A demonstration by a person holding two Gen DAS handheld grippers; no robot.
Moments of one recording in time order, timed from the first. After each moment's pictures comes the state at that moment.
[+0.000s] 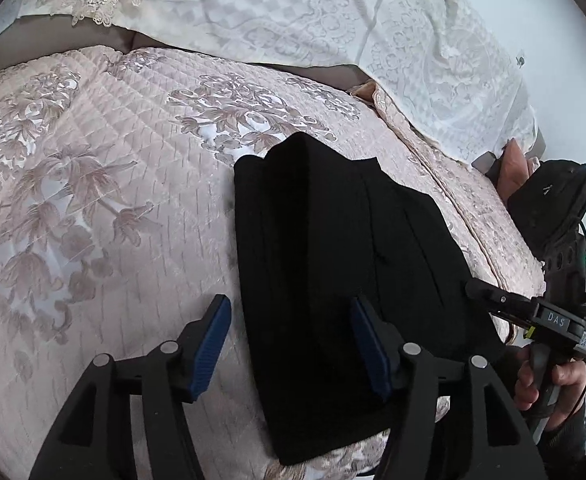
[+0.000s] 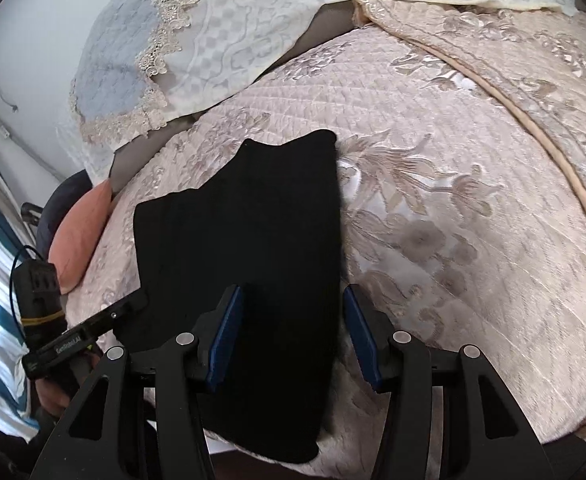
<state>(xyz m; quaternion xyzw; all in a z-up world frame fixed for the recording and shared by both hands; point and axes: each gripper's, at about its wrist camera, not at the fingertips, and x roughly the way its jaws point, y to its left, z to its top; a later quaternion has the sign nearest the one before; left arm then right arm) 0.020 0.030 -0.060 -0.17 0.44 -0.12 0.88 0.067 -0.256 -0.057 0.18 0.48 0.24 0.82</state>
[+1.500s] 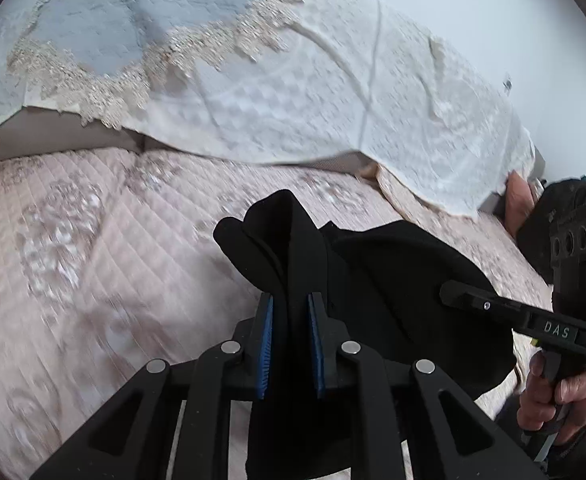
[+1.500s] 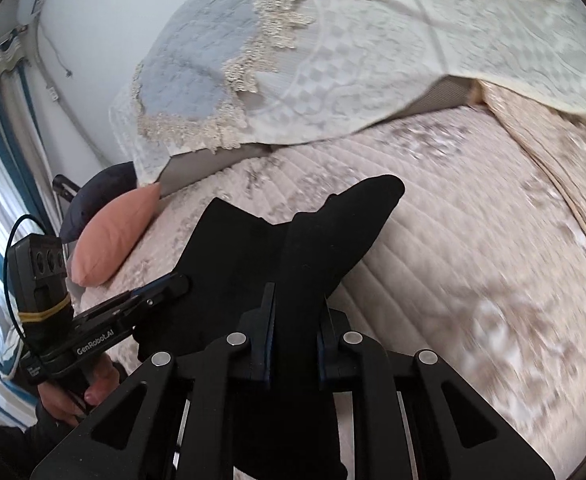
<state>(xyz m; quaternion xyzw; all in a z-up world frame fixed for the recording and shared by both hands) 0.052 0.071 0.018 -0.12 0.33 -0.09 0.93 0.112 -0.155 0.020 0.12 0.39 0.32 0.85</state>
